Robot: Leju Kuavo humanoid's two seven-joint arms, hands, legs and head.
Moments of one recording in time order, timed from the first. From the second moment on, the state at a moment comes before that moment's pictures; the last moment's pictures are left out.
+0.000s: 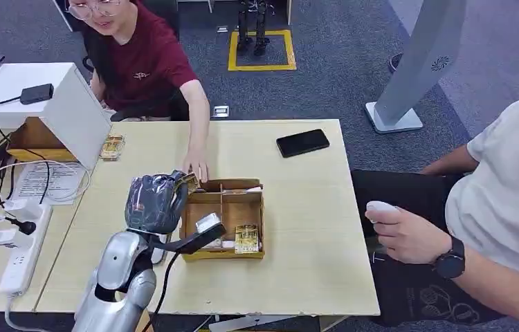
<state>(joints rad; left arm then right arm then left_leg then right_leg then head) -0.18 -0.05 -0.24 -1.56 -1.39 0.23 -0.10 -0.09 0.22 -0.73 -0.27 1.57 -0.19 -0.12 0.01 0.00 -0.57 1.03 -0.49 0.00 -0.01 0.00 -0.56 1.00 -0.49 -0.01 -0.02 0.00</state>
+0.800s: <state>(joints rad) -0.42 -0.07 -0.08 -1.27 -1.46 0.19 -0.03 -0.13 0.23 -0.67 -0.27 1.57 -0.18 -0.11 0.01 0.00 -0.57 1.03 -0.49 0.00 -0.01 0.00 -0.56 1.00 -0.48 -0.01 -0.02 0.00</state>
